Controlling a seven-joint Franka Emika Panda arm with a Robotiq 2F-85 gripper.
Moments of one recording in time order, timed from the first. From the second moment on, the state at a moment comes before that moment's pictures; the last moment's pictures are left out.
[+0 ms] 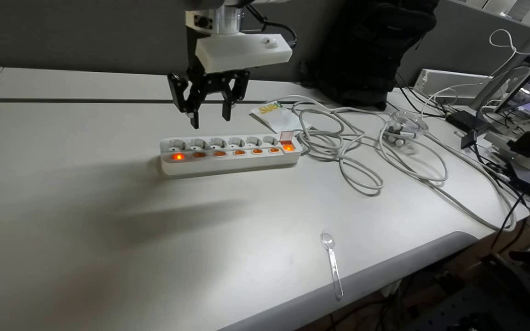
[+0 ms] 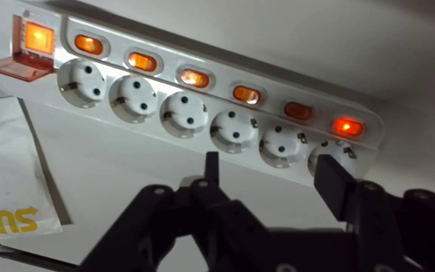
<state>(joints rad) 0.22 0.48 0.04 -2.03 -0.16 2.54 0.15</state>
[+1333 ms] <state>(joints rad) 0.27 0.50 0.07 -2.01 -0.07 2.49 0.22</state>
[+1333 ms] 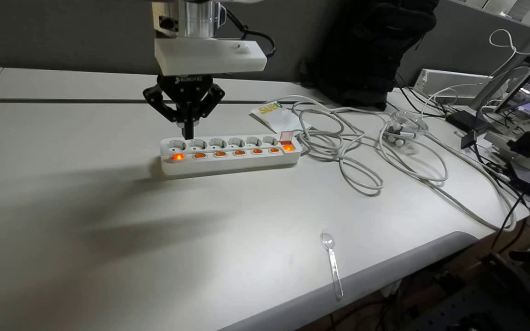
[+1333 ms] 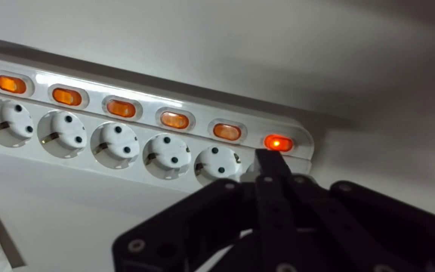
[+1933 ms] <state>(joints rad) 0.28 0.58 0.07 -2.00 -0.06 2.58 0.23</state>
